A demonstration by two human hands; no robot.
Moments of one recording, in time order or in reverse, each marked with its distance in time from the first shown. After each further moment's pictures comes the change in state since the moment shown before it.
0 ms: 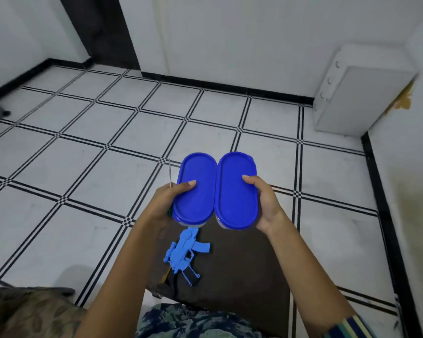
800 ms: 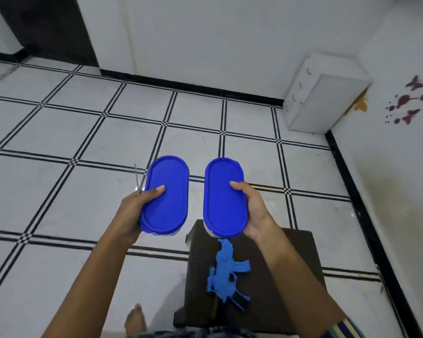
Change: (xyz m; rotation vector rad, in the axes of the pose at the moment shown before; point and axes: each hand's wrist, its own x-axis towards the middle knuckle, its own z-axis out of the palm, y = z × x) left_hand 0.086 0.122 -0.289 -0.021 -0.124 -0.008; right_hand 0.142 0.098 0.236 0.050 0.200 -0.051
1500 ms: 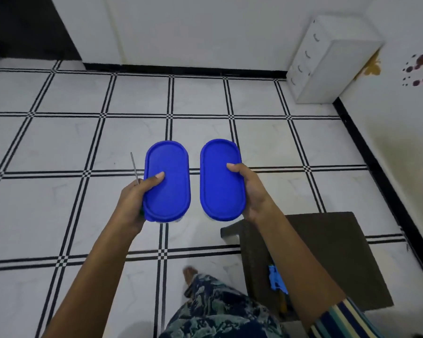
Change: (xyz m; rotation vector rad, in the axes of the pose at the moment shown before) left_hand 0.097 0.146 -0.172 0.045 -0.023 -0.051; right_hand 0.126 0.035 0.207 0.006 0.103 -0.083
